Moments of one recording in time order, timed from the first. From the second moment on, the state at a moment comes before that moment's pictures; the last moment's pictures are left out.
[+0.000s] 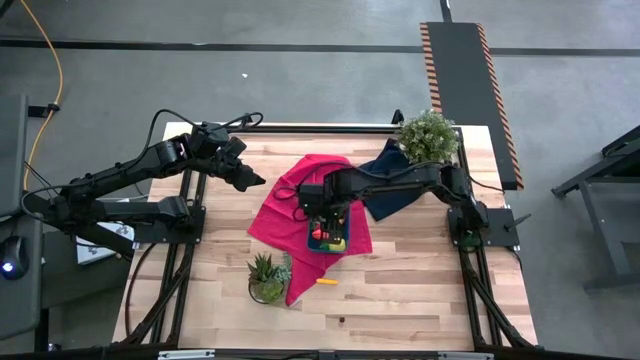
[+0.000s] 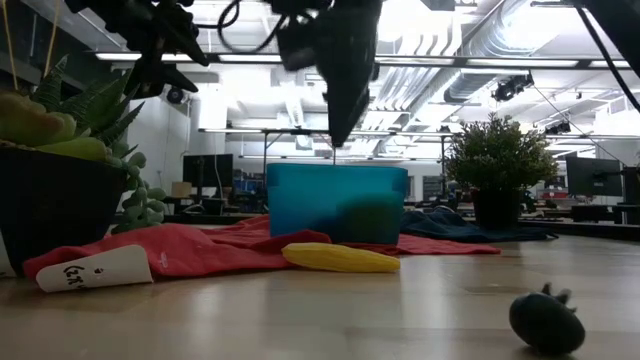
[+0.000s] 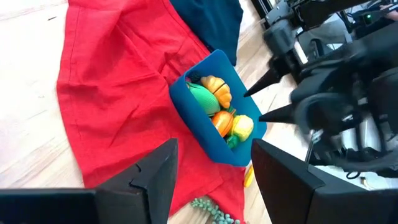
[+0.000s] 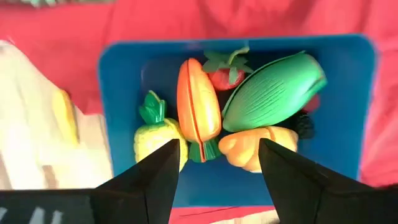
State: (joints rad) left arm 0.61 0.89 0.84 -0.68 0.37 -0.63; right arm 0.02 2.12 1.95 -1.21 -0.05 0.10
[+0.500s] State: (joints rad) left arm 0.61 0.89 0.84 -0.68 0.46 -0.61; right arm 0.03 1.89 1.95 -1.20 0.01 0.29
